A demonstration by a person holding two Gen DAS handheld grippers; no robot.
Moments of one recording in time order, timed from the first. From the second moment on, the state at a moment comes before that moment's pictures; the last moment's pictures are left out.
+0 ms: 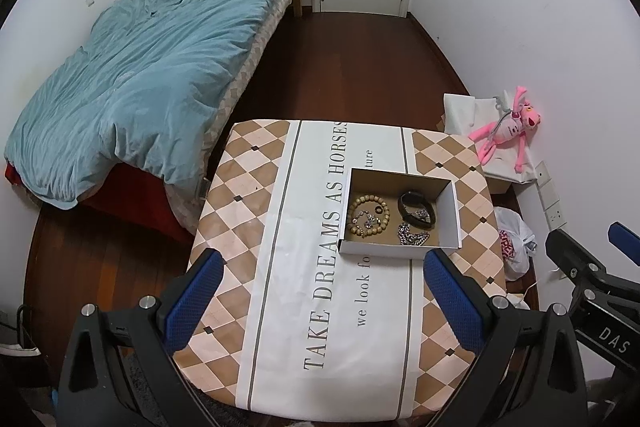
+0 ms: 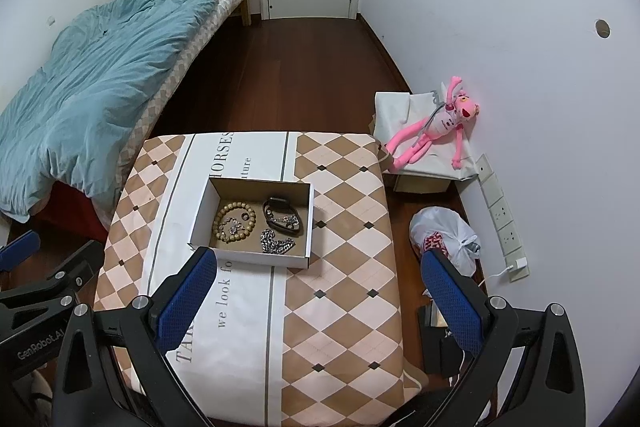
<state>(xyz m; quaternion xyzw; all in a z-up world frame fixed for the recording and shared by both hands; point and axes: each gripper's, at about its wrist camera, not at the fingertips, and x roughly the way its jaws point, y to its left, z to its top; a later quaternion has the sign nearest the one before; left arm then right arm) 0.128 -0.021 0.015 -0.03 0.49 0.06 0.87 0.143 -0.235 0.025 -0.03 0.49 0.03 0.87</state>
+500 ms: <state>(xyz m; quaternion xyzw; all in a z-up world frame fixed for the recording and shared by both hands) 0.128 -0.019 0.013 -0.03 0.49 0.06 0.87 0.142 -0.233 0.019 -0.03 0.50 0.03 0.87</state>
